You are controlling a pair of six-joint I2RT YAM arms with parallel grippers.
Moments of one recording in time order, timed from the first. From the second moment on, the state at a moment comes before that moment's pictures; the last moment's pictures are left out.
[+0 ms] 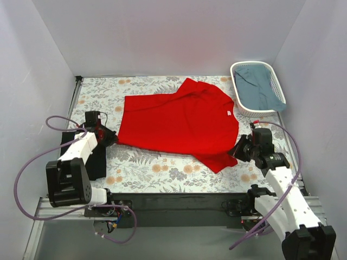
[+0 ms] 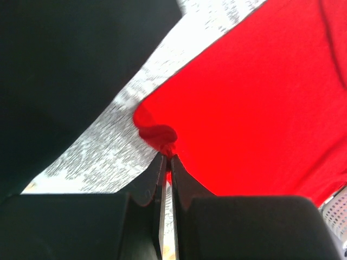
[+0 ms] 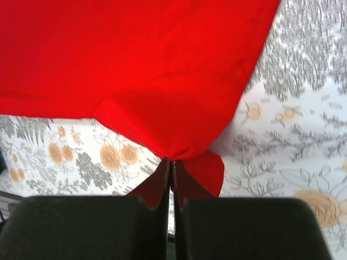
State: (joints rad) left arm 0.11 1.34 0.76 -0.44 0.07 -0.91; right arm 0.16 0.72 0.53 -0.62 -0.24 0.57
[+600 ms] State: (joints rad) left arm 0.11 1.70 1.05 -0.42 0.12 -0.92; right arm 0.16 1.20 0.78 -0.40 -0.21 0.53
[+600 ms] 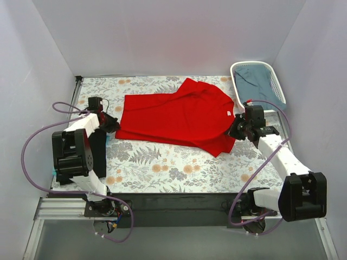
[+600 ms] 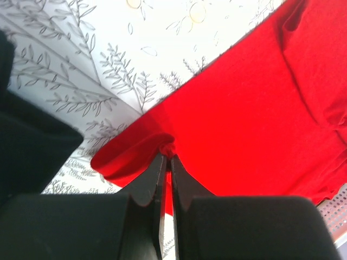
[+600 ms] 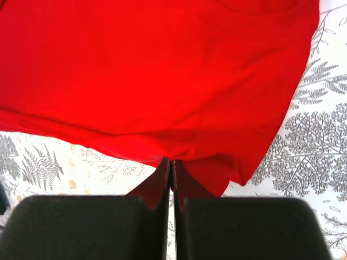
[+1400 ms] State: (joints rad) left arm 0.09 1.89 1.26 -0.42 0.15 -0.93; right arm 0.12 1.38 0.91 -0.34 -0.20 0.51
